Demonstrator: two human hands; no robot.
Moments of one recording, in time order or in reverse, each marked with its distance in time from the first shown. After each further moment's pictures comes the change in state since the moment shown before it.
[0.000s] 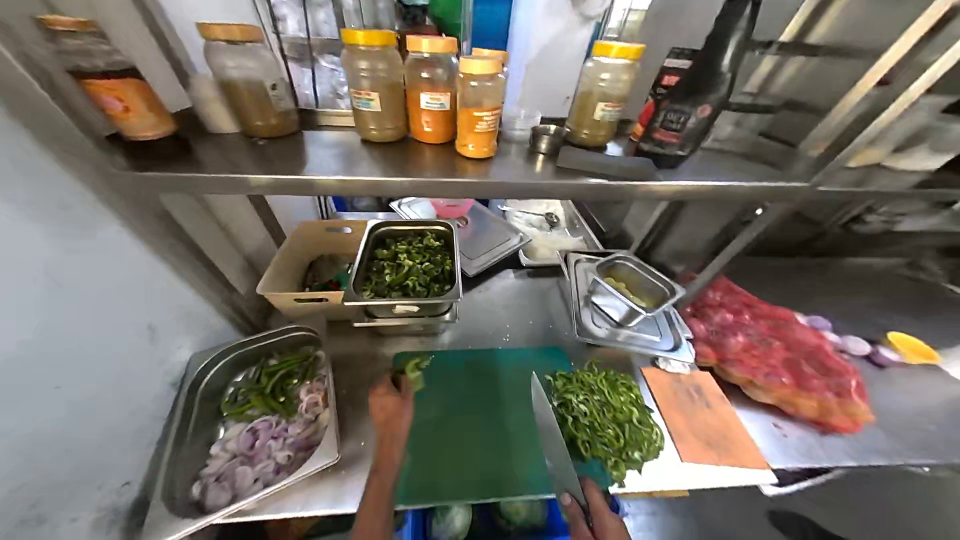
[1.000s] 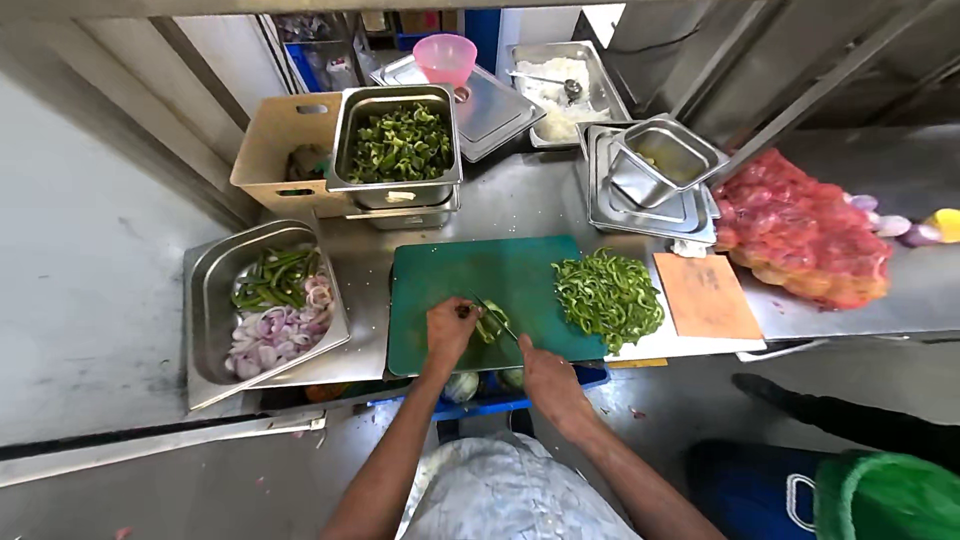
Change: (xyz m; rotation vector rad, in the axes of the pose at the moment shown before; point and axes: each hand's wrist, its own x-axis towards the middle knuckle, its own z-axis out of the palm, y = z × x) left_hand -0.089 -0.002 0.050 -0.022 -0.329 0.121; right_hand 0.029 -0.085 0.052 -0.866 -0.379 0.159
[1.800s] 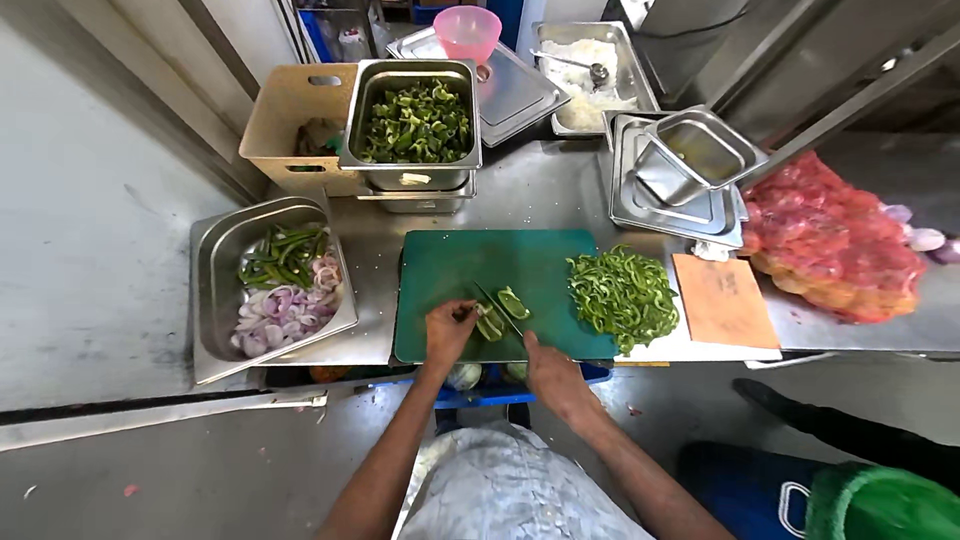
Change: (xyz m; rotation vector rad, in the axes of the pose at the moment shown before) left_hand -0.013 -0.036 0.000 -0.182 0.055 0.037; right_hand 0.009 -0.001 0.003 0.017 -0.078 -0.061
